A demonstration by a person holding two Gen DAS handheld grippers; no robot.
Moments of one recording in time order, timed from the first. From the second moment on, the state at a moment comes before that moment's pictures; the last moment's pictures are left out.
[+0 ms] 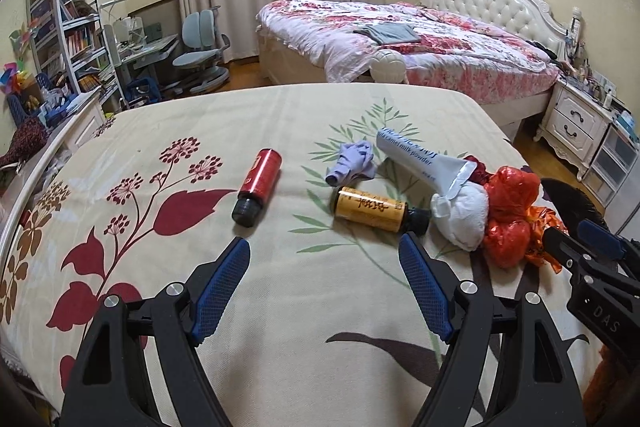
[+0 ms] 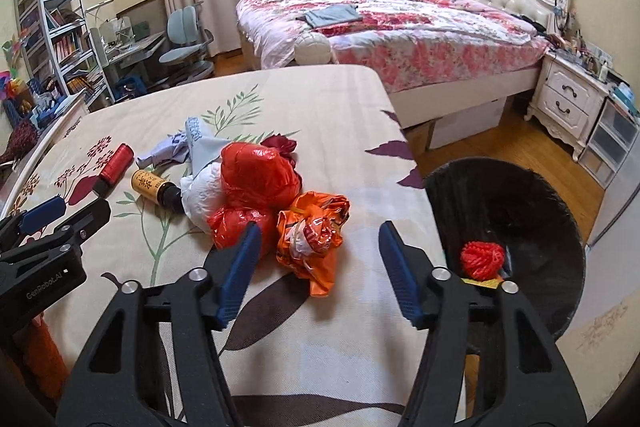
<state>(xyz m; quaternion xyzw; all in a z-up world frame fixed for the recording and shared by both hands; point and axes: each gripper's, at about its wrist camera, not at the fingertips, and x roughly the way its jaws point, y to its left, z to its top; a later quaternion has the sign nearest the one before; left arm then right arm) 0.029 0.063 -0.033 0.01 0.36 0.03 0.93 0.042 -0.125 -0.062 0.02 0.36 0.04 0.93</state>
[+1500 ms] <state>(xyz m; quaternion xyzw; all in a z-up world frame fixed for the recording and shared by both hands) 0.084 0.047 -0.052 0.01 0.41 0.05 0.91 0.053 -0.149 -0.075 0.07 0.37 0.05 0.92</state>
